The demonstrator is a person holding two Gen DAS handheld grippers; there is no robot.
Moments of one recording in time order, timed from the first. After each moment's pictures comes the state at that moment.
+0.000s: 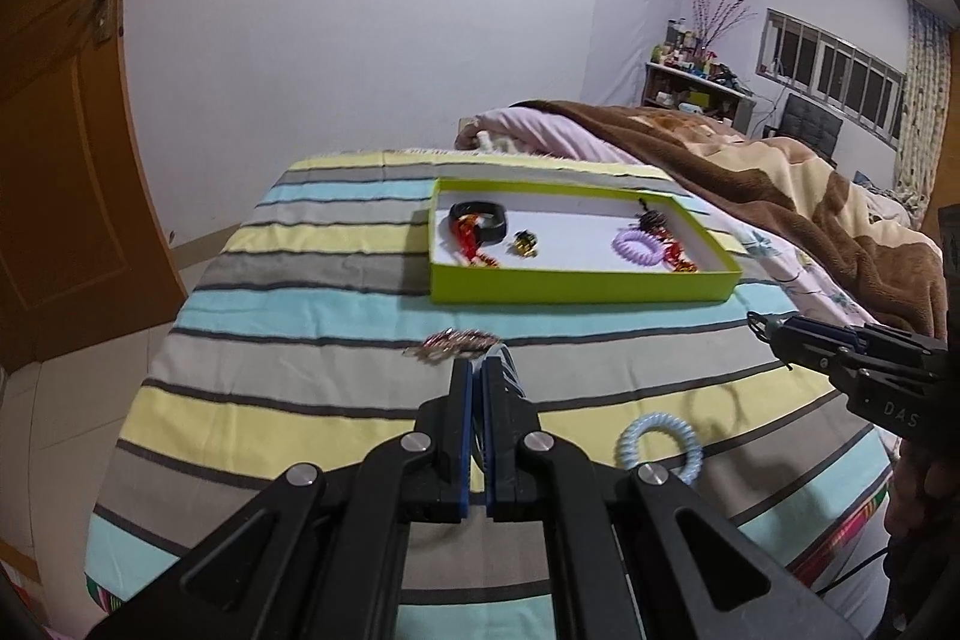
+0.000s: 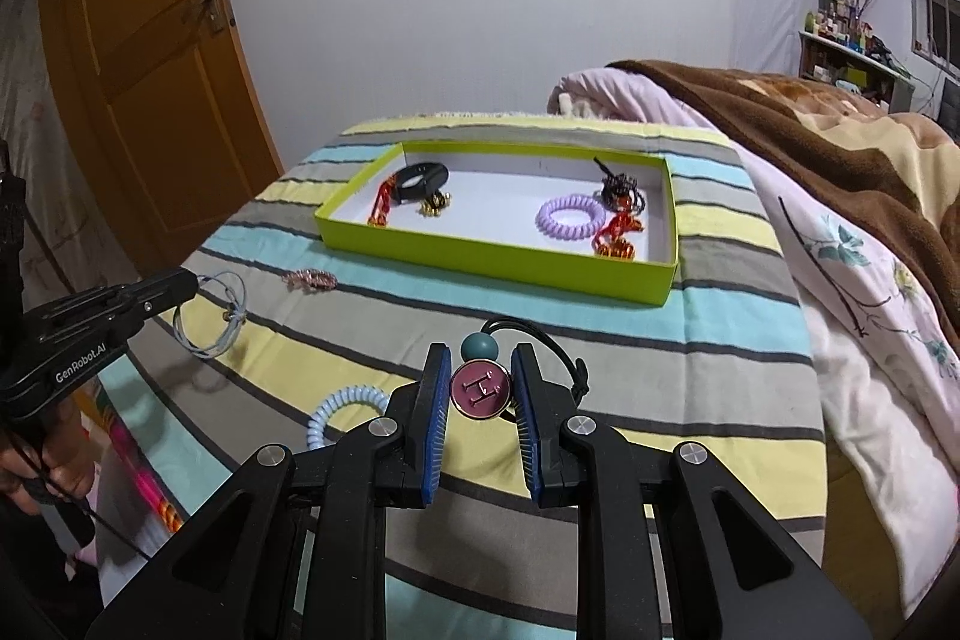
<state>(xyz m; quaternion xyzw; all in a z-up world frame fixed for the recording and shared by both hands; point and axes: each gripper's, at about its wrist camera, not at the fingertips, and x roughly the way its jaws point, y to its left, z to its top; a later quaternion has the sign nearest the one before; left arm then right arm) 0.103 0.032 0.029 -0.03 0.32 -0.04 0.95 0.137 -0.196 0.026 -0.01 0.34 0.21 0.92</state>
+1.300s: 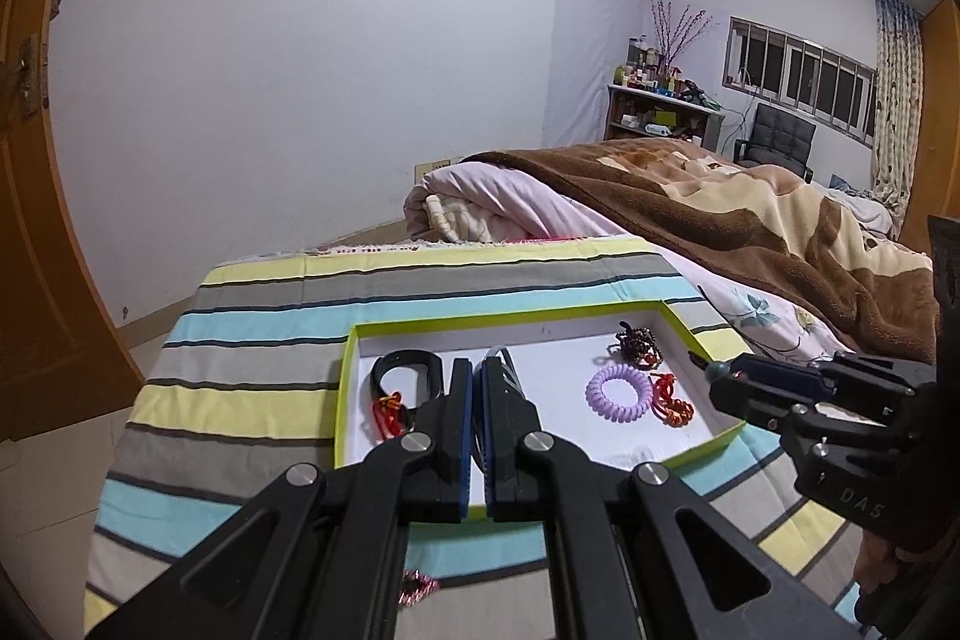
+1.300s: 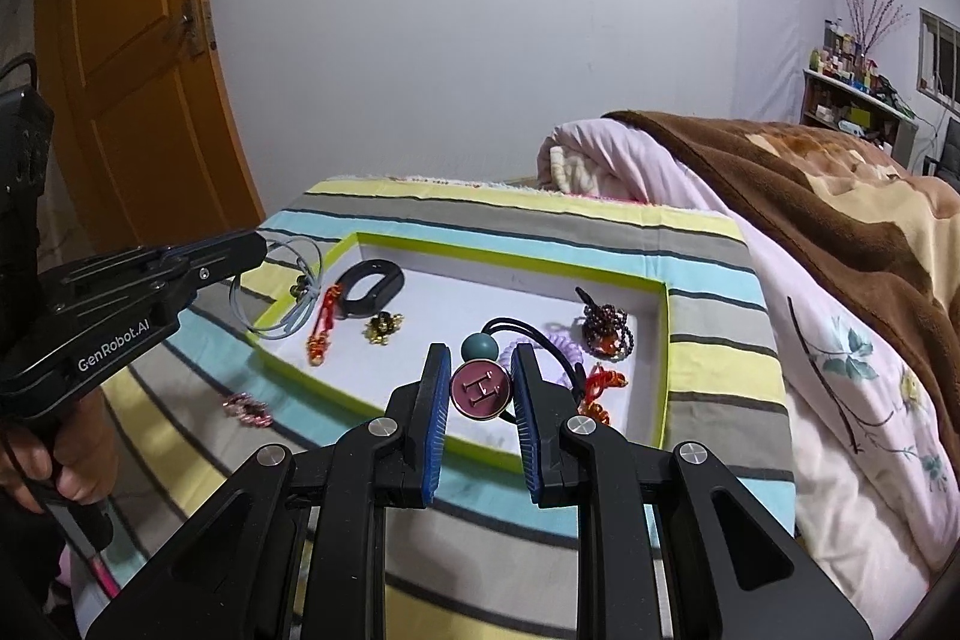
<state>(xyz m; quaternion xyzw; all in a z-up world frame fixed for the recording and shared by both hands) 0.225 -0.008 0.059 -0.01 0.28 -0.08 0.96 0.240 -0.182 0.045 -0.03 0.32 0.21 0.92</state>
